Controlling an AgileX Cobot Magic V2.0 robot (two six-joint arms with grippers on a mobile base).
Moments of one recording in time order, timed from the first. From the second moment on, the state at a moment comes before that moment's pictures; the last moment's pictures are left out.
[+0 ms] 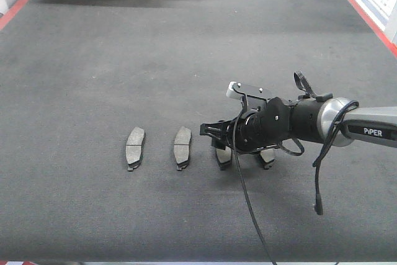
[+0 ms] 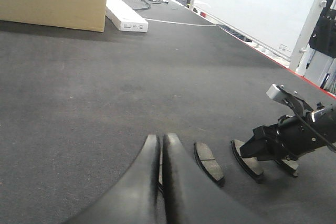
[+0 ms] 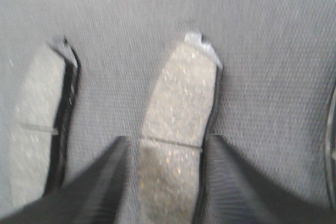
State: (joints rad) left arm -0.65 0.28 -0.36 0.88 0.46 -1.05; right arm 0.41 1.97 -1.18 0.34 0.26 0.14
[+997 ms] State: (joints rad) left arm -0.65 0.28 -0.36 0.88 0.46 -1.05; right arm 0.41 1.08 -0.71 0.03 0.20 0.09
